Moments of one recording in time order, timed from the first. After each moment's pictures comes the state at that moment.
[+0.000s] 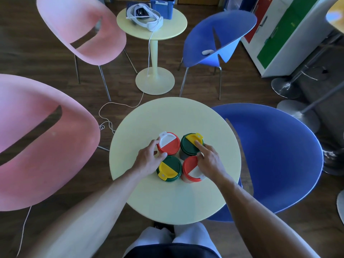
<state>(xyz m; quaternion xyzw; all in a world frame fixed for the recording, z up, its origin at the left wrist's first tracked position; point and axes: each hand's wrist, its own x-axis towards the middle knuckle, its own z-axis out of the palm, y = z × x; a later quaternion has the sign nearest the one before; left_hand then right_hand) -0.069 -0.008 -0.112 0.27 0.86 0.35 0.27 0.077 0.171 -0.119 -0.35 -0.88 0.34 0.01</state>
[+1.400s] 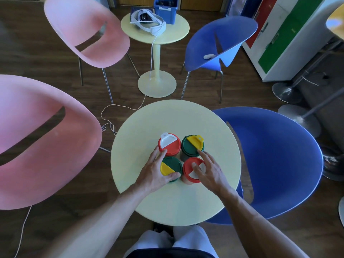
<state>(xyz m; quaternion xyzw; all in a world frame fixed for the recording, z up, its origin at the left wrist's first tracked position) -0.028 -0.023 -0.125 0.33 0.85 0.33 0.23 0.111 0.156 -0.120 -0.32 -0.87 0.38 0.03</state>
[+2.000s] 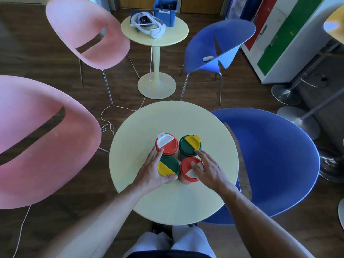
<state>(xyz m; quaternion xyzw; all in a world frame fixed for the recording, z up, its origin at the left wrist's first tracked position) -0.023 -0.026 -0.121 0.34 0.85 0.33 0.23 0.113 0.167 -0.112 -0.29 -0.89 0.35 -0.02</state>
